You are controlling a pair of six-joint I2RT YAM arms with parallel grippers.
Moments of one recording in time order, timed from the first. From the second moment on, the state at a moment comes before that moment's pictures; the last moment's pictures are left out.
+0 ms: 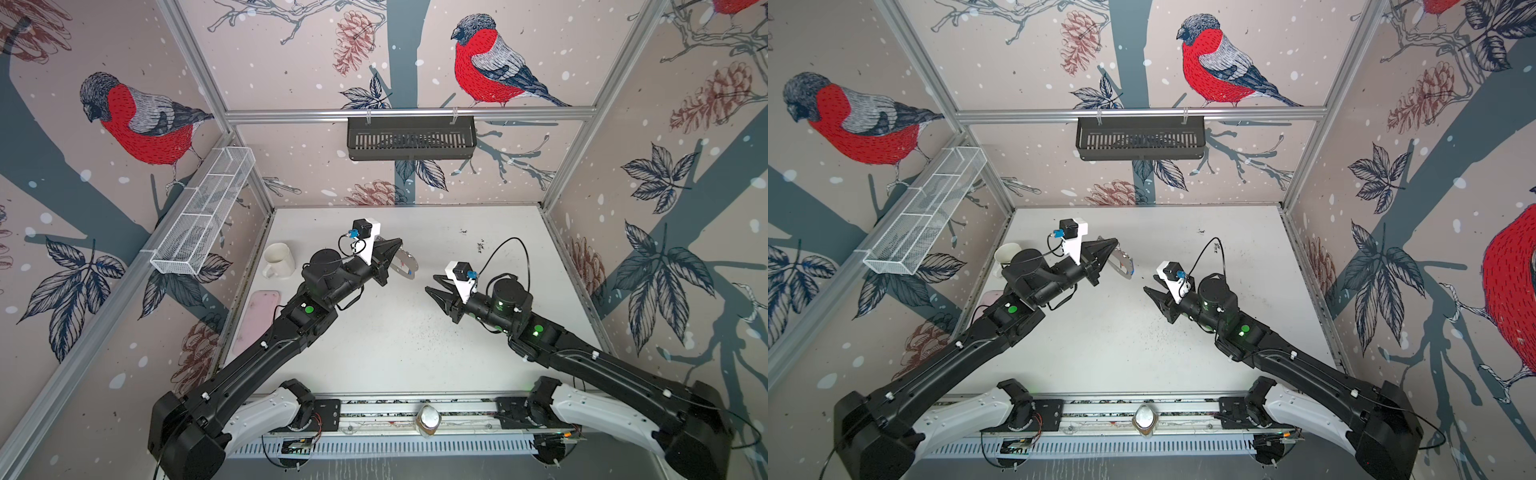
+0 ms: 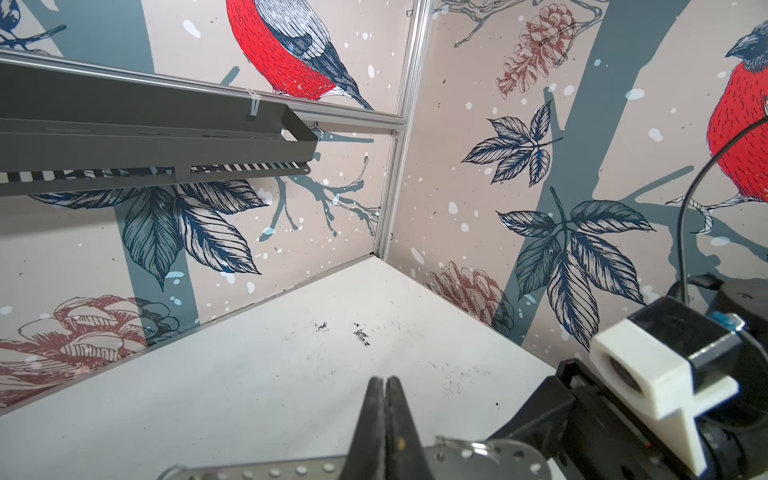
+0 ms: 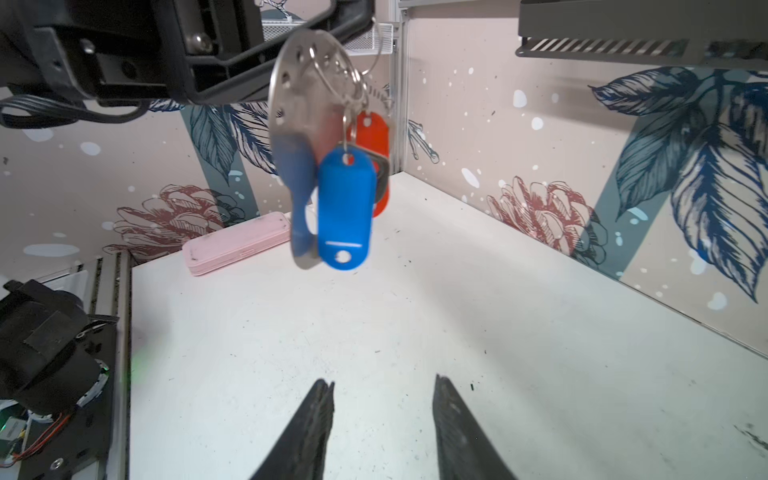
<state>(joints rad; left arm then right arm) -0.63 1.03 0.86 0.24 0.24 -0.18 0.83 0.97 0.61 0.23 -0.19 -0.01</state>
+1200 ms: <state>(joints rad) -0.63 1.03 0.81 0.37 0.20 -0.31 0.92 1.36 0.68 0.77 -0.10 0.10</state>
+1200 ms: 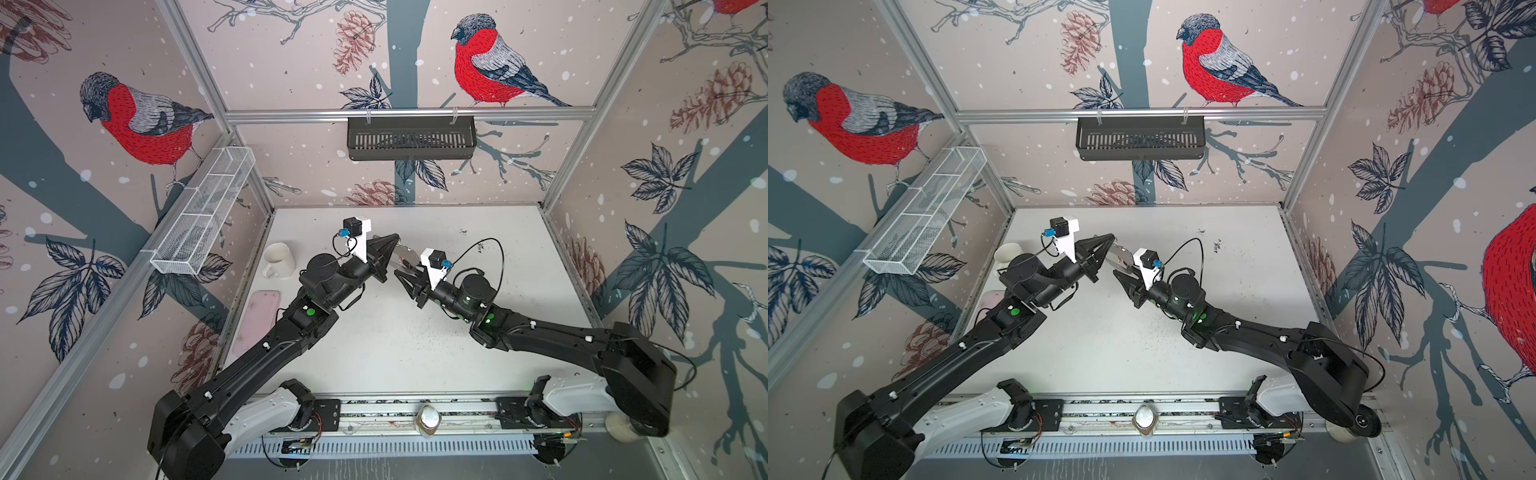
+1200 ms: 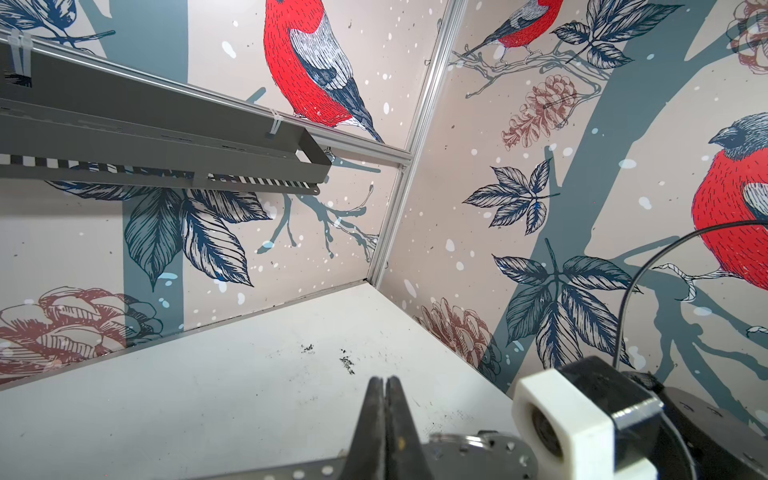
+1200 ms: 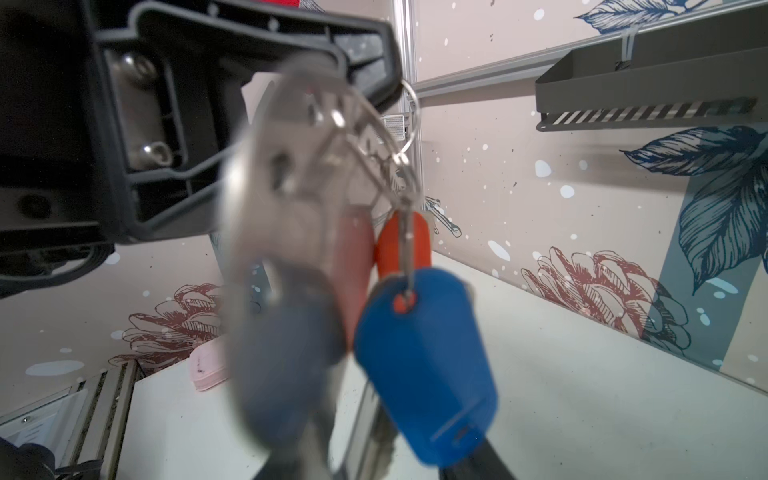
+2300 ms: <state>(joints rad) -0.64 1.05 0.80 0.37 0.16 -0.30 0.86 1.20 0.79 0.36 -0.23 0.30</state>
